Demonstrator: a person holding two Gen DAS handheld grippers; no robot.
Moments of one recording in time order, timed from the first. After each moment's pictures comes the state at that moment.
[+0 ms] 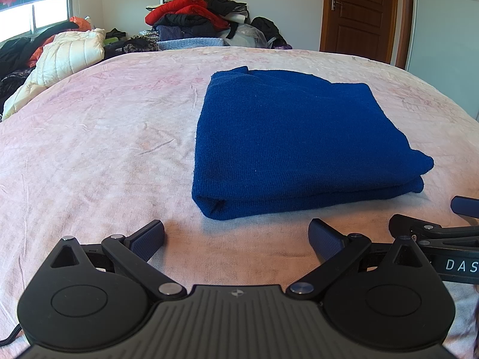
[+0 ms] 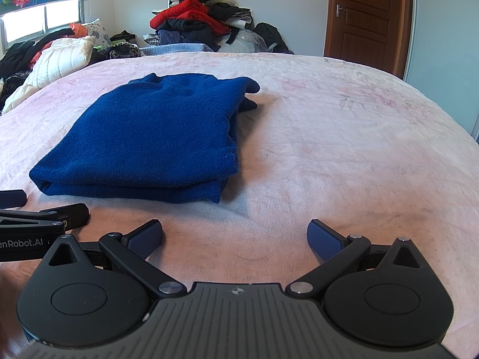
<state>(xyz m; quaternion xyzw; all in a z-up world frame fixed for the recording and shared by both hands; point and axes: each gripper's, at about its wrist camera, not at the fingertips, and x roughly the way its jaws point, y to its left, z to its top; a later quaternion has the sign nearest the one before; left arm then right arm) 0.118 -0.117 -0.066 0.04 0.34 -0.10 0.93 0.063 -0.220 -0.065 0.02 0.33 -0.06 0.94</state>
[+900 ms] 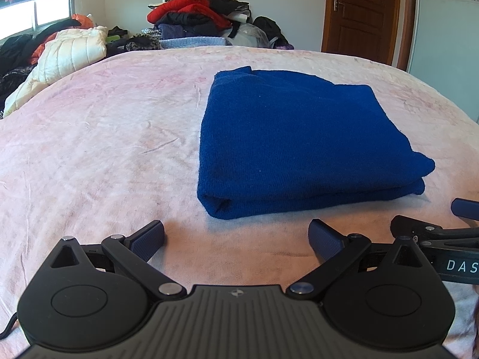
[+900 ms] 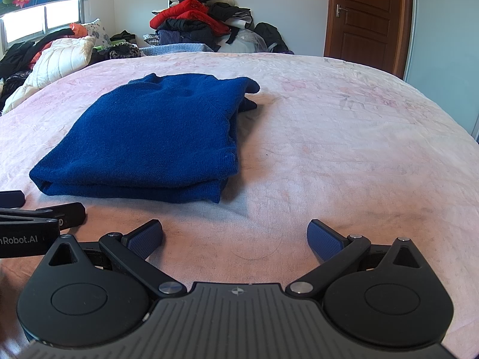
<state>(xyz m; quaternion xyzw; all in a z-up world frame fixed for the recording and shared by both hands) 0.118 -0.112 -0.063 0.04 0.35 -0.10 0.93 0.063 -0.220 -0.065 0.02 0.33 -0.06 0.94</state>
